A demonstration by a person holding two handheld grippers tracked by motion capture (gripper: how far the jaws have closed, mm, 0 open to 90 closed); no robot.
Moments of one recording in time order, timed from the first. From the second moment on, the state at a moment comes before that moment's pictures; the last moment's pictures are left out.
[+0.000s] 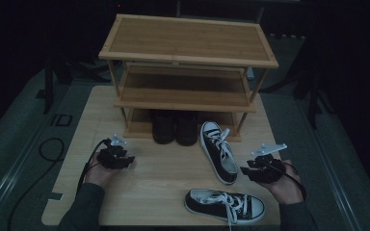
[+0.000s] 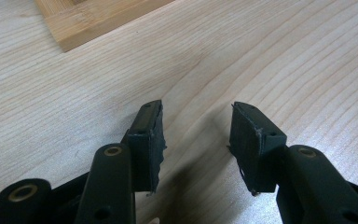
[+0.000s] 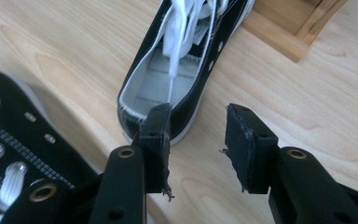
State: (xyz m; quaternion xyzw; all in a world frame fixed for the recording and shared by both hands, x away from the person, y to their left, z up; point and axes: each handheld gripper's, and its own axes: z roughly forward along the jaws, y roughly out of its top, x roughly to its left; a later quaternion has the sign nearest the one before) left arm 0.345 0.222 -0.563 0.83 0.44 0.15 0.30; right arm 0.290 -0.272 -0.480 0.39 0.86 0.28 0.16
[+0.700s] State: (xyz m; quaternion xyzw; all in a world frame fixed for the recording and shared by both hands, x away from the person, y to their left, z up) left arm 0.344 0.223 -0.563 0.83 0.45 0.15 0.30; right arm 0.279 -0.281 -0.492 0.38 0.87 0.28 0.12
